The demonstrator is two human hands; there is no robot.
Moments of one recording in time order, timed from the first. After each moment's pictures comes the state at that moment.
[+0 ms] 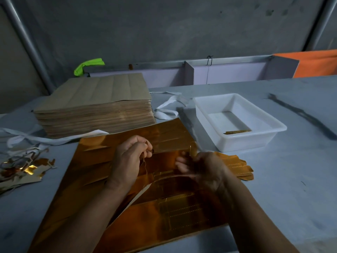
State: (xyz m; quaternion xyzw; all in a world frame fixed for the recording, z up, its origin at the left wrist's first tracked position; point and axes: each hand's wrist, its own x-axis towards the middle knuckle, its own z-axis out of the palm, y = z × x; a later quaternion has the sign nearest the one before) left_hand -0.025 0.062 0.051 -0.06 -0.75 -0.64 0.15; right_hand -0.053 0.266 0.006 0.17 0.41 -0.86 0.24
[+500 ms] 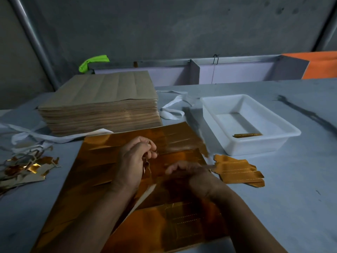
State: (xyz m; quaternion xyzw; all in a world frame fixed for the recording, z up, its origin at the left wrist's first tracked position) left_hand -0.034 0.056 0.047 -0.02 -0.71 -0.69 0.14; right_hand -0.051 0.239 -0.012 -0.16 0.77 -0.58 0.18
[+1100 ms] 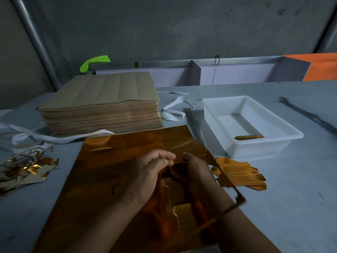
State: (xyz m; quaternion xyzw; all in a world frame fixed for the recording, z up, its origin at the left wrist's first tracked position) left_hand -0.021 0.066 0.033 -0.08 -0.76 -0.64 0.05; right_hand -0.078 0.208 -0.010 0.20 0.54 -0.80 0.16
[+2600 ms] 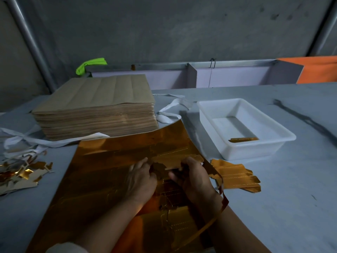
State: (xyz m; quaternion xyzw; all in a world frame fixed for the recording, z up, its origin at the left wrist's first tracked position) left_hand -0.066 0.060 -0.032 0.04 -0.96 -0.28 0.03; right_hand -0.069 0.217 -0.014 0.20 0.44 -0.86 0.16
